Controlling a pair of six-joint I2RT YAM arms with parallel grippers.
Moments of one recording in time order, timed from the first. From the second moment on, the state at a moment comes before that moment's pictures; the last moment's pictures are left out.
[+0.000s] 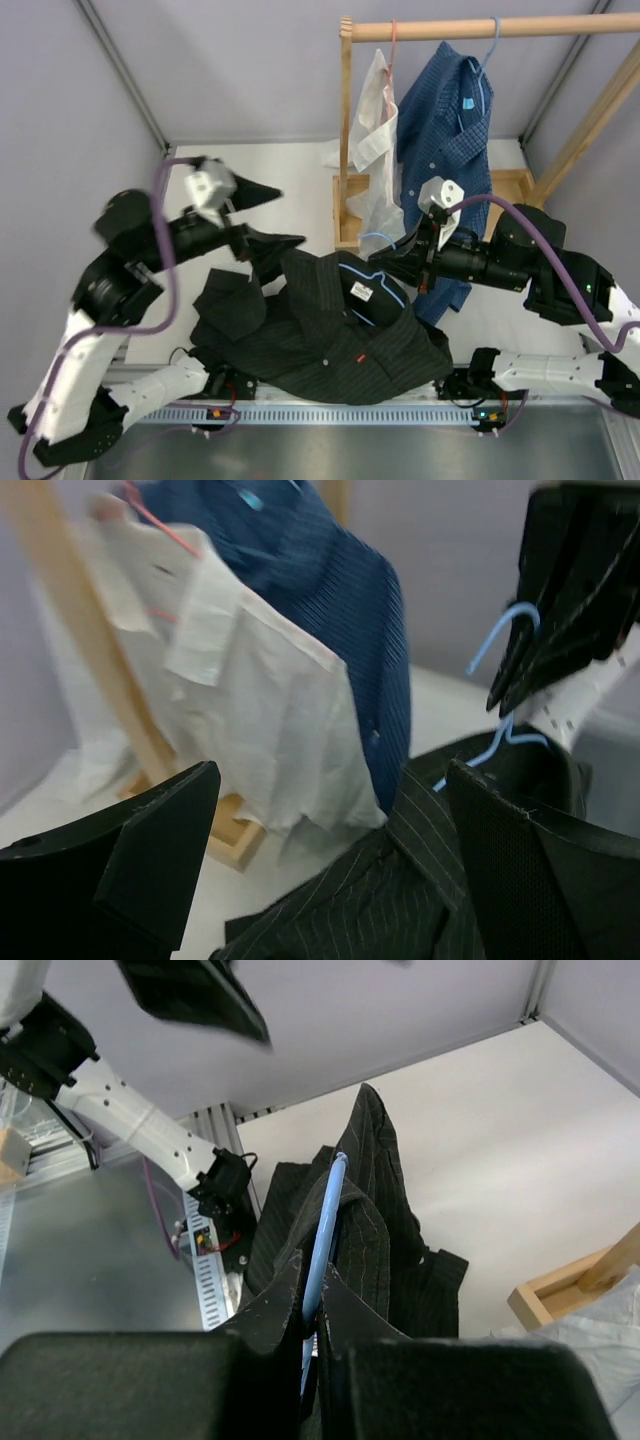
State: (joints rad) left arm -0.66 0.85 1.51 -0.55 0.39 -0.06; right arm 1.14 0.92 1.45 -0.62 -0.12 0.12
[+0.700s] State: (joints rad) left arm -0.66 1.17 1.30 -0.64 1.24 0.16; right arm 1.14 0.88 1.41 -0.66 -0.27 0.03
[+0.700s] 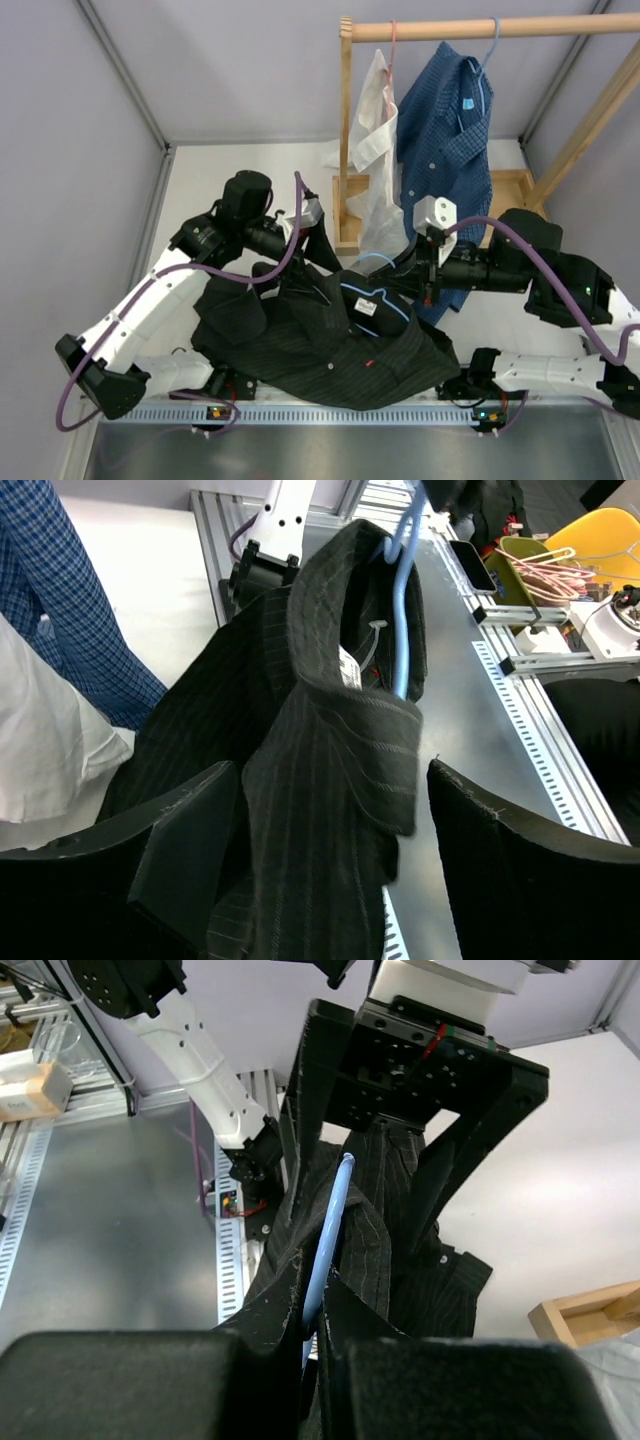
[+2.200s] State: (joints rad) left arm -0.66 0.93 1.22 -0.65 1.18 0.13; right arm 1.13 0.77 1.09 -0.73 -0.44 -0.01
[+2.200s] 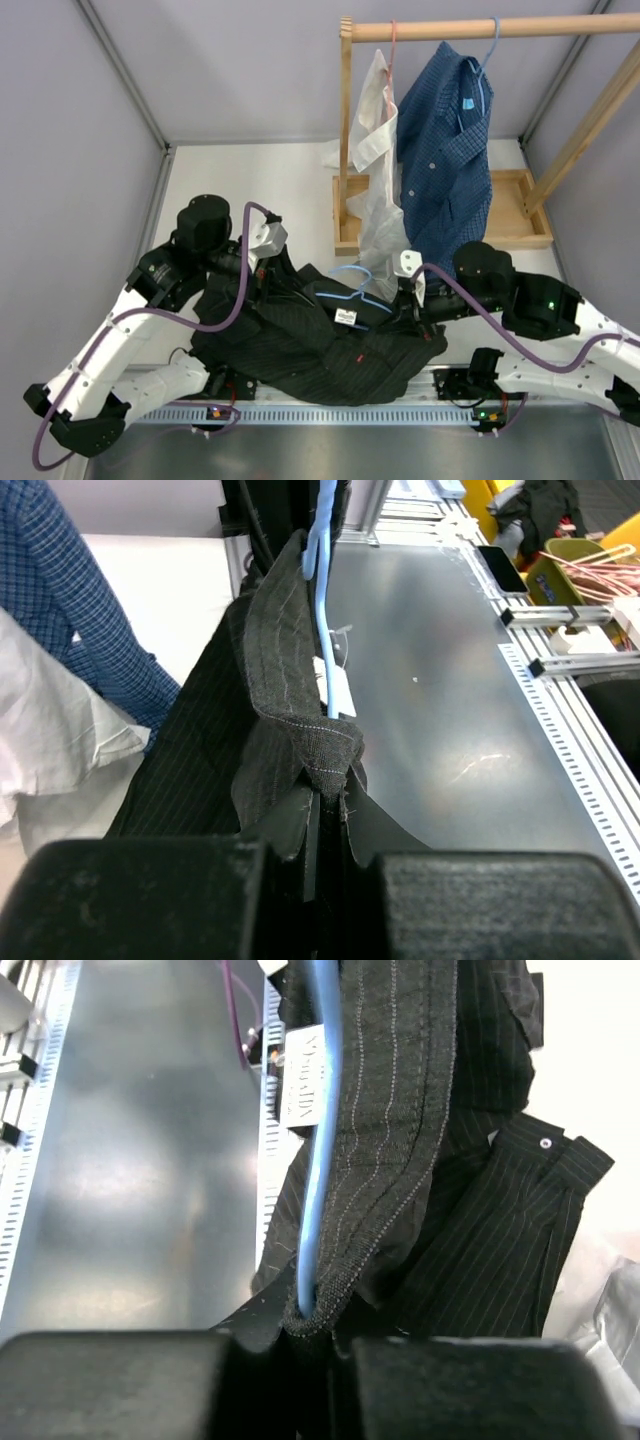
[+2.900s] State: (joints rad) left arm -0.66 0.62 1.28 -0.66 0.23 -0.06; right arm 1.13 0.62 1.48 -0.97 -0.18 0.15
